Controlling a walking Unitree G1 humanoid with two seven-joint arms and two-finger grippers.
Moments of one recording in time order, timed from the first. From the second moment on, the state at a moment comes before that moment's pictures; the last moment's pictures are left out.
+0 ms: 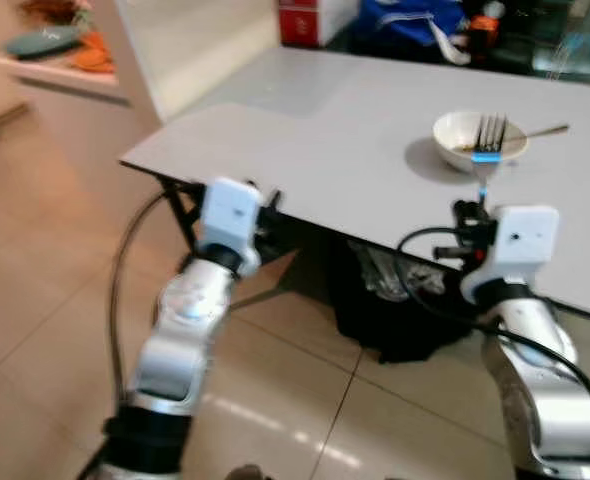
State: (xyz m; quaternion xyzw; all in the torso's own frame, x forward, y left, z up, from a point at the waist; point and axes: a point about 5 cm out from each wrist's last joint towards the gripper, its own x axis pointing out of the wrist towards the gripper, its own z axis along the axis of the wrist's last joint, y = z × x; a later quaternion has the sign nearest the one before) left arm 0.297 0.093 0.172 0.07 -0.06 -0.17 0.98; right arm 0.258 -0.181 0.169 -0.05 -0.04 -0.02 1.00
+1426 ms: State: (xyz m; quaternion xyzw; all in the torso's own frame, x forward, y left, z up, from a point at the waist) left arm 0.309 0.094 0.180 0.04 -0.08 -0.19 0.98; right arm 0.278 -0.191 0.184 -0.01 -0.06 -0.04 1.00
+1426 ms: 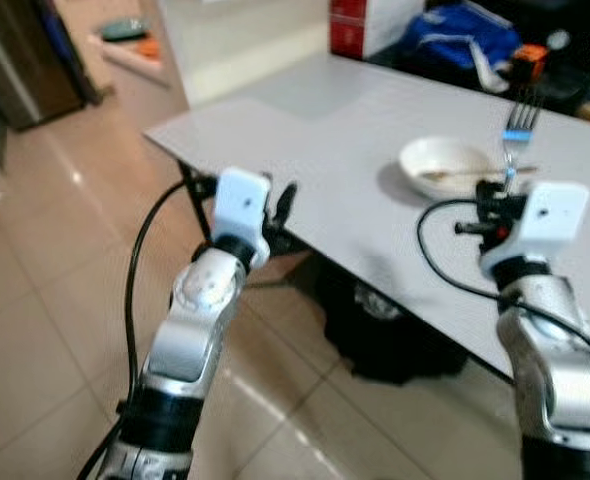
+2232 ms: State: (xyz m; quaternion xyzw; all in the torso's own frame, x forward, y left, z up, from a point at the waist) left arm 0.312 0.110 0.180 0.06 -0.08 -0.17 0.98; right arm 0.288 -0.191 0.187 -0.05 -0.05 0.01 1.00
